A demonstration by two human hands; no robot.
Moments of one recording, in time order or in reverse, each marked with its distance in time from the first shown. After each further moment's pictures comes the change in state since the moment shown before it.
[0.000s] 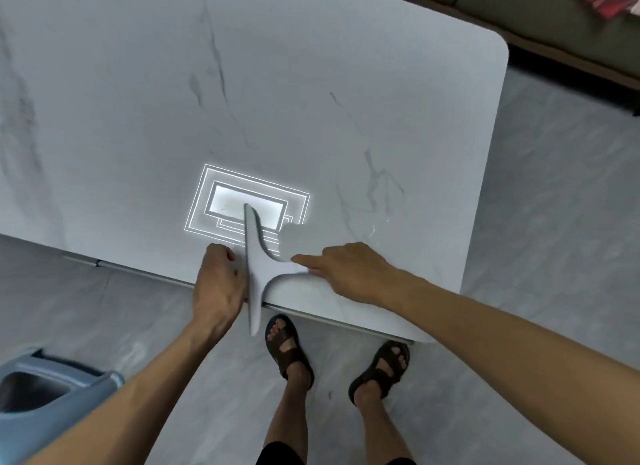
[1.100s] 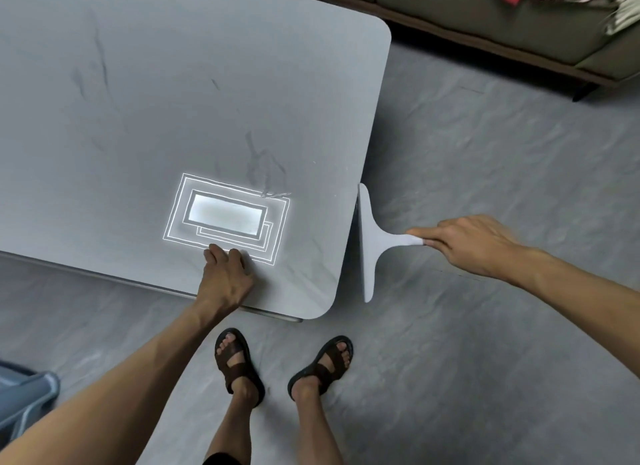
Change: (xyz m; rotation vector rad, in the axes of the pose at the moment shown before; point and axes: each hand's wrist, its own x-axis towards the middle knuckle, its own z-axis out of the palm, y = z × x) left_hand -0.098 0.145 0.161 0.329 -0.232 0.088; right_hand -0.302 0.279 0.006 -0.239 0.119 0.277
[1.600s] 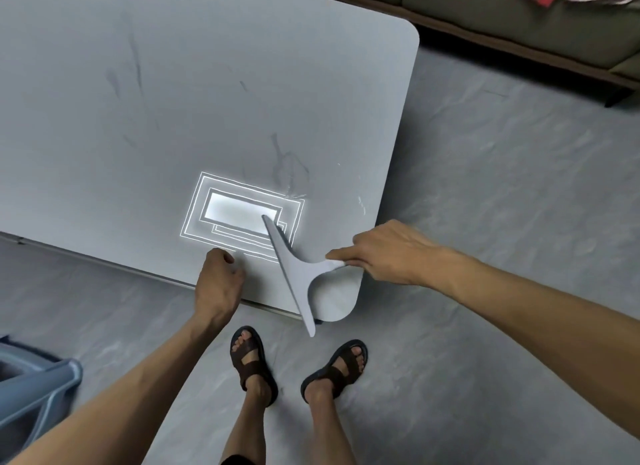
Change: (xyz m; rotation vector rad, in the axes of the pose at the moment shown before) left_hand -0.015 -0.033 -0.017 -0.349 0.220 -0.155; right_hand 0.076 -0.129 -0.026 0.008 -0.065 -0.361
